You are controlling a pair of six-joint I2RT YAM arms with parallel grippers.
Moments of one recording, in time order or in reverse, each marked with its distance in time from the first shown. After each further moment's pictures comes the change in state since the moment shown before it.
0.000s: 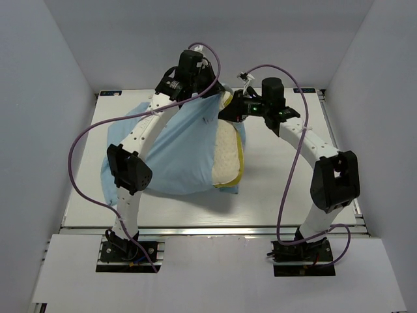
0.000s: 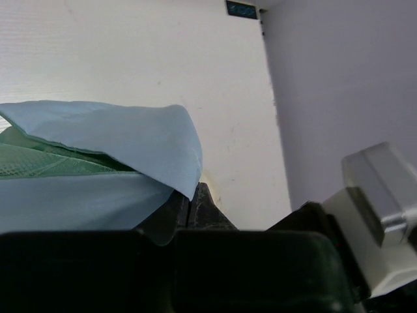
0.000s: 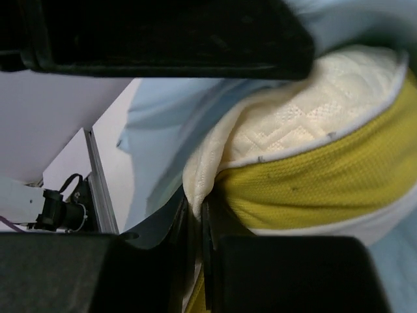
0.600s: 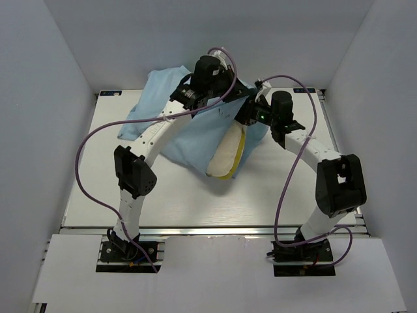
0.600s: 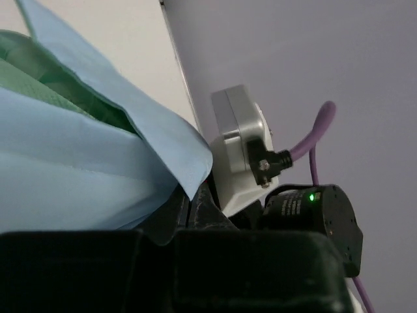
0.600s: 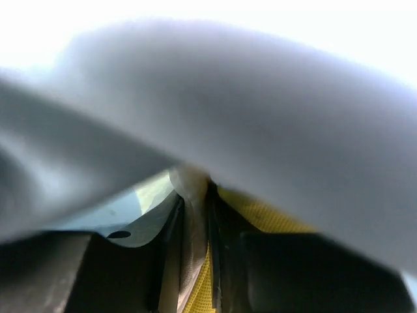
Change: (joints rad) left arm -0.115 -0.006 -0.028 0.199 0.124 -0.187; right arm -0.051 -0.072 -0.252 0.264 0.230 0.008
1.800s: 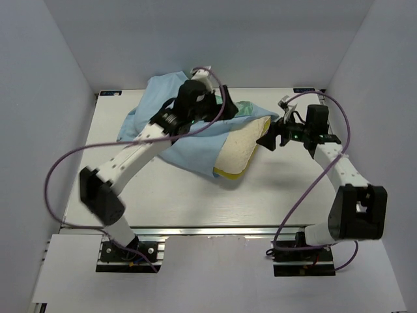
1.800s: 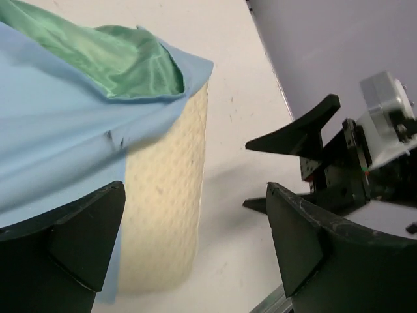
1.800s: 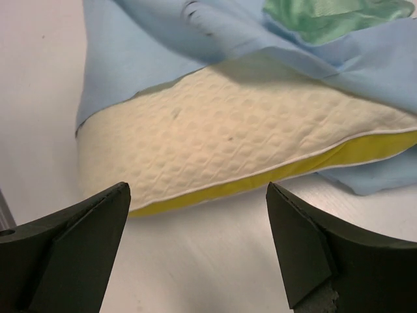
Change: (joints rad) left arm -0.042 -0.370 -0.547 0.110 -0.269 0.290; right arm -0.291 -0.240 -0.159 -0.433 -0.264 -0.564
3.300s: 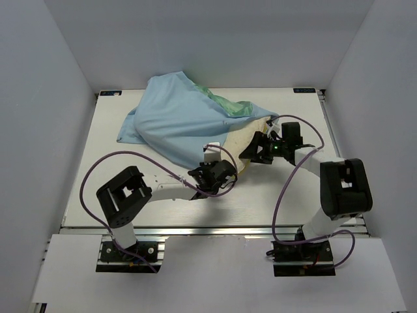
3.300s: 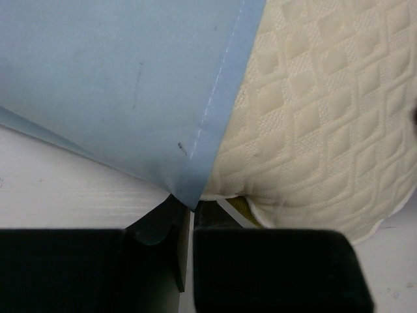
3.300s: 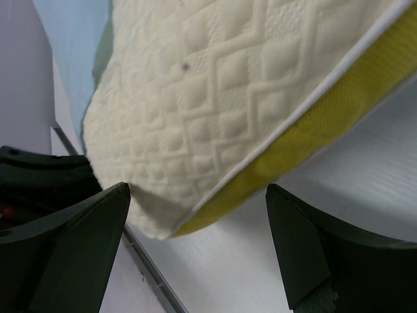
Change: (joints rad) left arm -0.354 0.030 -0.731 0.315 -0.716 -0.232; right arm 0.134 0.159 -0.194 0.166 0.089 0.631
